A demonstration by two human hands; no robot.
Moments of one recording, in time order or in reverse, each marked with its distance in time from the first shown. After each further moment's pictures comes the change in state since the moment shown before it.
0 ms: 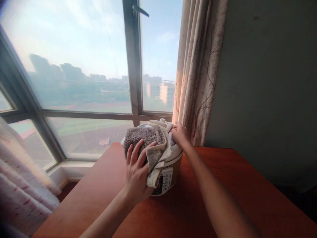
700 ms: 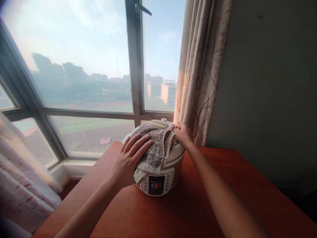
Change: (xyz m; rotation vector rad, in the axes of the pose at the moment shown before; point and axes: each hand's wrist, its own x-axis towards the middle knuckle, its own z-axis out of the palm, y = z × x) left_hand 0.013 -0.052 -0.023 0.078 -0.211 0.088; right_hand 0.004 0.014 0.007 0.290 0.038 -0.015
